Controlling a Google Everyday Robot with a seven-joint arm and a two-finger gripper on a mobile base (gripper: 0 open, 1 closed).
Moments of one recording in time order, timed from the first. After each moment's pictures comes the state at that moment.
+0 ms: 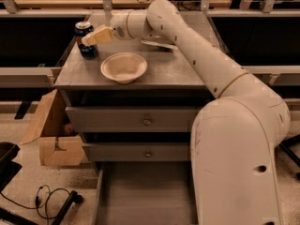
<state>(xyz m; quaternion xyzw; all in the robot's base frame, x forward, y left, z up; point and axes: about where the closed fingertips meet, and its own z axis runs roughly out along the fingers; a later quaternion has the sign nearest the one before) 0.830 0.157 0.925 -0.45 0.64 0.28 0.56</state>
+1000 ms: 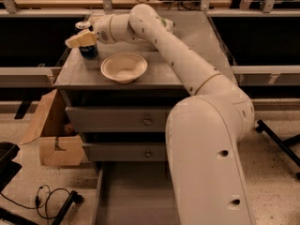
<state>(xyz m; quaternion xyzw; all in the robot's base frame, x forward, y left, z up) 0.832 0.223 0.906 -0.47 0.62 0.32 0.54</state>
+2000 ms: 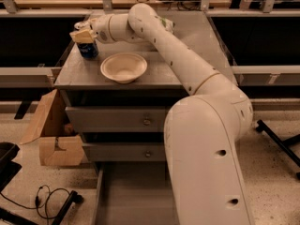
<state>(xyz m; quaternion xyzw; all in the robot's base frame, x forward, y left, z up) 0.831 0.227 0.907 -0.47 0.62 0.32 0.54</state>
